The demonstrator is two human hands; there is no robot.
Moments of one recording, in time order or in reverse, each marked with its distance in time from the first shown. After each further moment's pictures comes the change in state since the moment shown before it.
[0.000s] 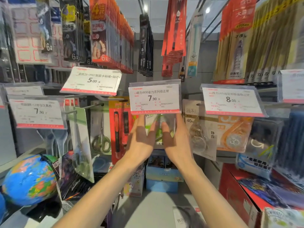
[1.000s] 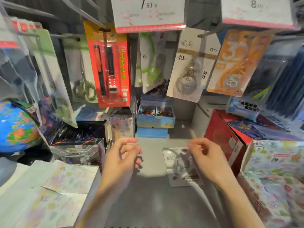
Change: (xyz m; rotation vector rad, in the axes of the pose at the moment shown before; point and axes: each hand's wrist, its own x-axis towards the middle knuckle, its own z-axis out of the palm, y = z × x) left_hand -0.184 -0.055 -0.016 -0.354 -0.005 -0.563; right_hand -0.160 0.082 -0.091 -0.235 -0.163 0.552
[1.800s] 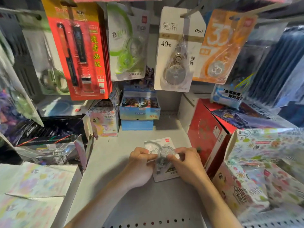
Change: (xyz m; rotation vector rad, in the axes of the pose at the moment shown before) left_hand 0.017 -0.065 0.063 0.841 -0.555 0.040; right_hand -0.003 0.048 0.031 -0.226 -0.134 0.225
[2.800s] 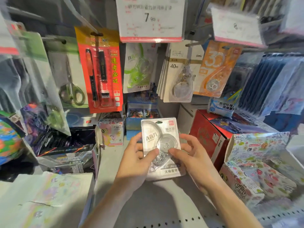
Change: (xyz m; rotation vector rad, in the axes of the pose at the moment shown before) left_hand -0.044 0.032 -0.065 -0.903 0.250 0.068; right_hand -0.045 -0.054 -0.023 0.808 -0.072 -0.211
